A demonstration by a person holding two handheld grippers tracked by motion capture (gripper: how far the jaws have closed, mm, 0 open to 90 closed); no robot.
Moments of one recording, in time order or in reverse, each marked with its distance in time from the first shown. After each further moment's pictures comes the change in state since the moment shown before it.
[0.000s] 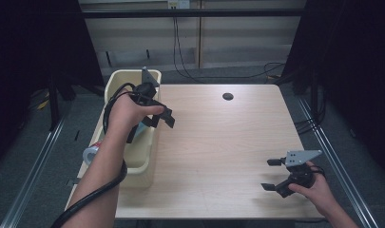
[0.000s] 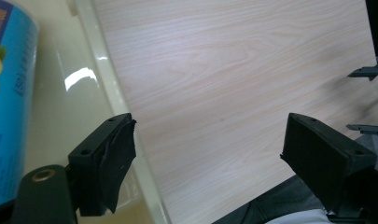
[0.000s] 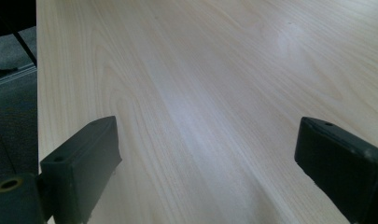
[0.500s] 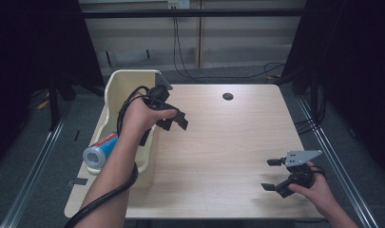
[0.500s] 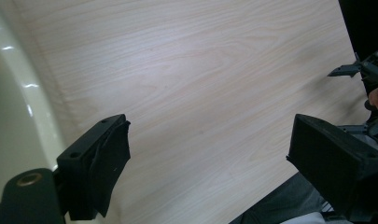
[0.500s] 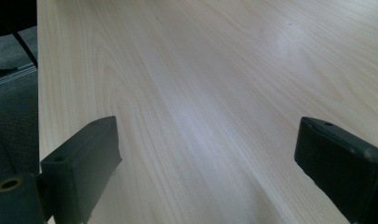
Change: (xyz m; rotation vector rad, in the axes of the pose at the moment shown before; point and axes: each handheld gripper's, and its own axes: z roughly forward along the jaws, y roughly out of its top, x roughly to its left) left arm -0.021 0.003 0.022 -0.014 -0.051 0.083; right arm 0.001 0.000 0.000 -0.003 -0.001 0.000
